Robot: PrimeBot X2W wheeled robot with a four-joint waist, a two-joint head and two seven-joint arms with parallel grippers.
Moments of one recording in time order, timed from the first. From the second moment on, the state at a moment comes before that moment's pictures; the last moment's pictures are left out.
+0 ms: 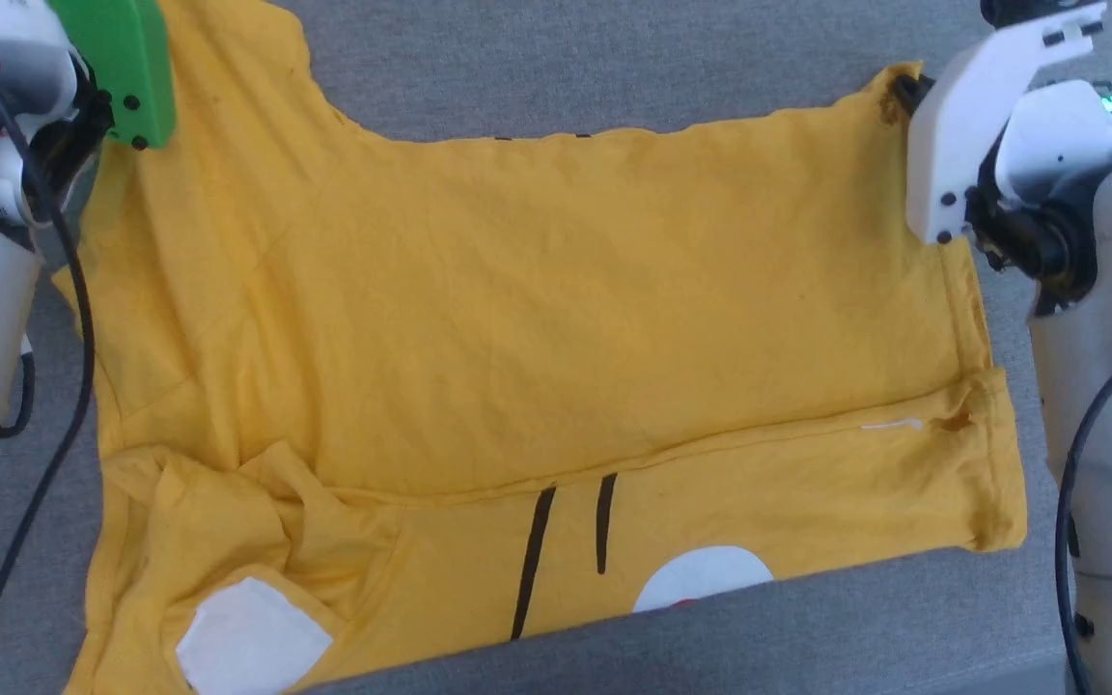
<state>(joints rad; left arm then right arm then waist) -1.08 0.57 -0.50 0.40 -0.61 0.00 0.54 -0.84 -0.14 0.04 0.33 0.15 0.13 0.77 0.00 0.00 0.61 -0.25</state>
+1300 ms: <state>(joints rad) -0.01 0.55 -0.47 -0.03 -0.91 0.08 0.14 -0.14 -0.43 0.11 0.19 0.26 0.13 0.45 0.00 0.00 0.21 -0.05</state>
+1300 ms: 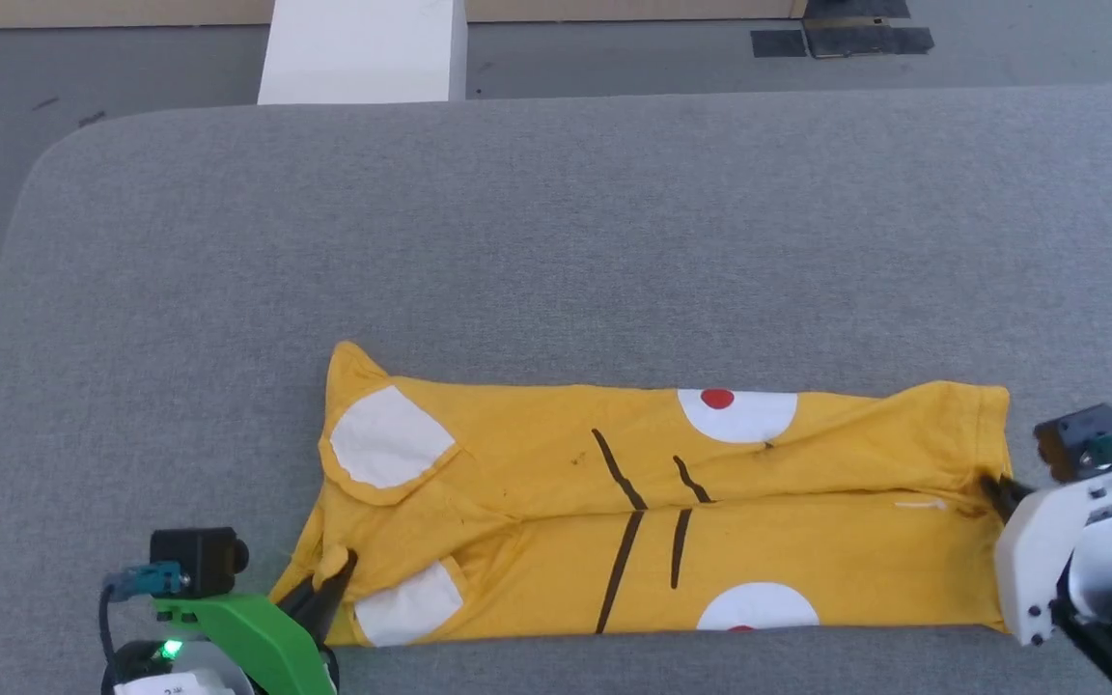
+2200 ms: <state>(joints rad) -0.10 0.39 -0.41 0.11 -0.69 0.15 -0.25 0.03 -0.24 -0.12 0.03 0.33 0.13 0.44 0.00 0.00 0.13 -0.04</state>
